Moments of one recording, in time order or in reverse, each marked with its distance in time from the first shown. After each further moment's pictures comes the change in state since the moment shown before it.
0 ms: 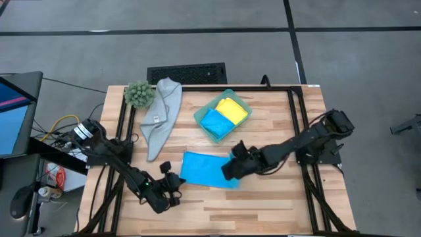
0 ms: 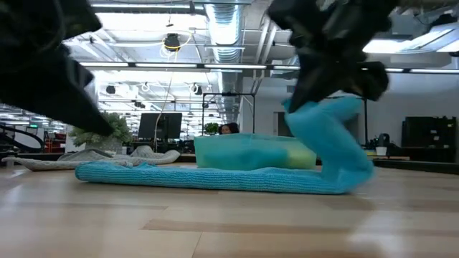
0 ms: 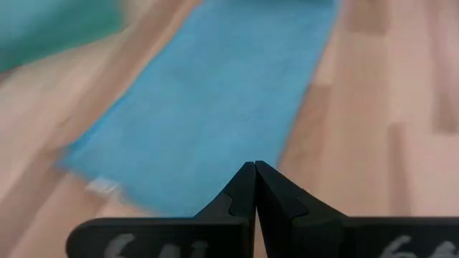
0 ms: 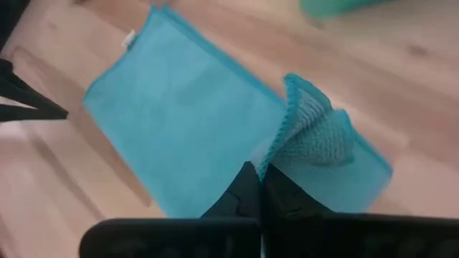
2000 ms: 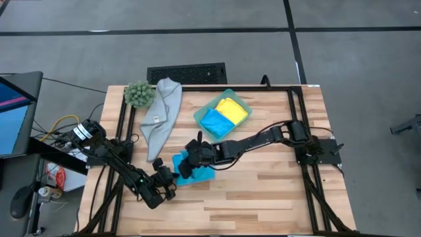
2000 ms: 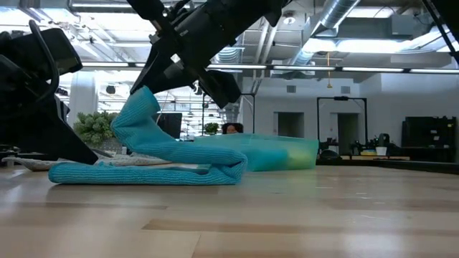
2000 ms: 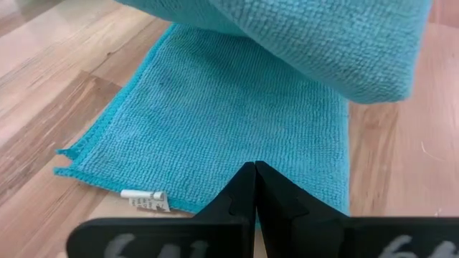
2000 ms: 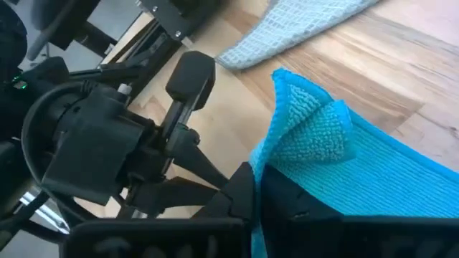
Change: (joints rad) left arm -0.035 0.003 -0.184 0.120 -0.077 -0.244; right arm -0.187 0.501 0.598 0.277 -0.210 -0.391
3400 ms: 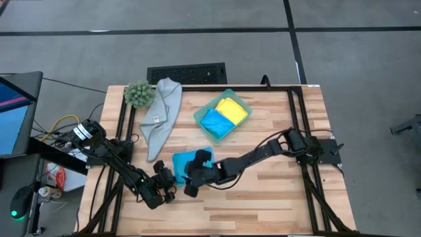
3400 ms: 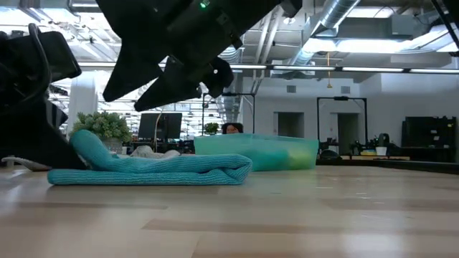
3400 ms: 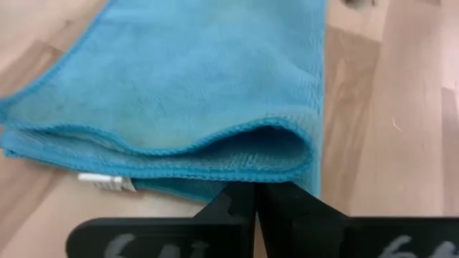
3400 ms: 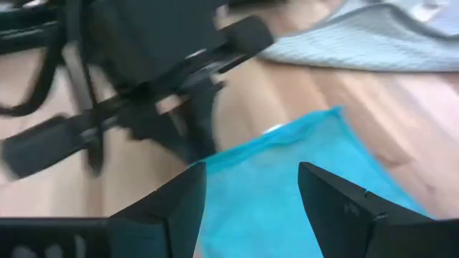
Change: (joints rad) left arm 0.000 0.000 0.000 0.032 0.099 0.006; right arm 0.138 0.068 -0.001 0.053 0.245 -0.478
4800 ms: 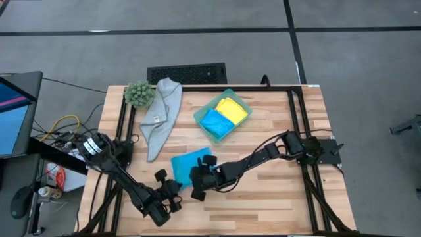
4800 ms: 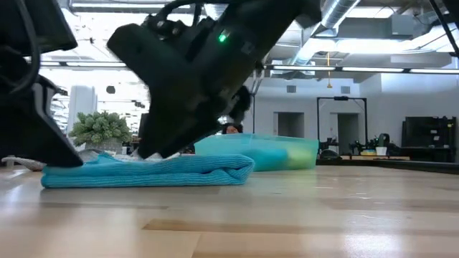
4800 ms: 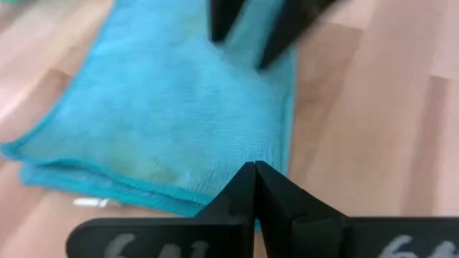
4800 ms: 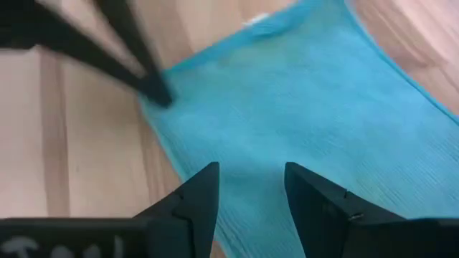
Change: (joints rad) left arm -0.053 0.209 0.382 -0.497 -0.061 -0.157; right arm 0.023 0.040 0.000 -0.204 -0.057 0.088
